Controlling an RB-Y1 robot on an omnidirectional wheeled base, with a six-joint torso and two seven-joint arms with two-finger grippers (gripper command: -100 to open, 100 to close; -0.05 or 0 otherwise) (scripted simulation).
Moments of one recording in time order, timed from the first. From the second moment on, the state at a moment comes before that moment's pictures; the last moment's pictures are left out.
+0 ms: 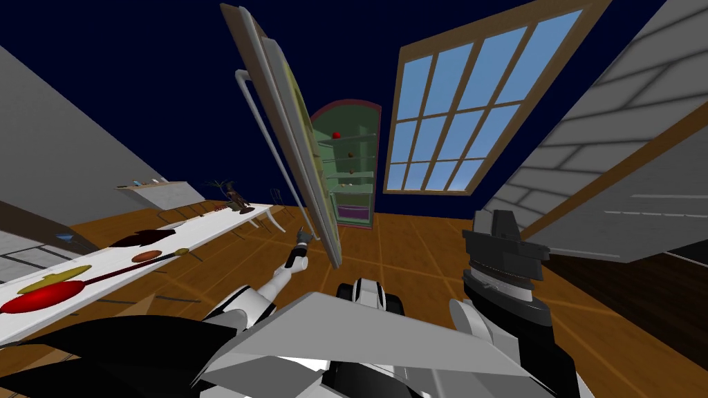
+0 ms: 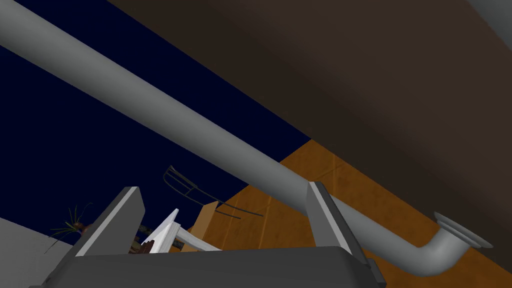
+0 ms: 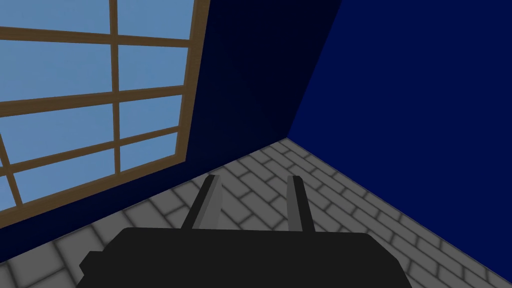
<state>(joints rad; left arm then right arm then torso) -0.13 0.55 -0.17 -0.71 0.80 -0.71 0.57 0.53 0.01 -0.05 -2.35 0.01 -0.65 0.10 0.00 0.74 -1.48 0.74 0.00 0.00</state>
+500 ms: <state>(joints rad) -0.14 0.58 -0.16 -0.72 0.81 -0.68 0.58 0.53 0.01 -0.05 -2.35 0.01 -0.65 0.10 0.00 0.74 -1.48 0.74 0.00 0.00</state>
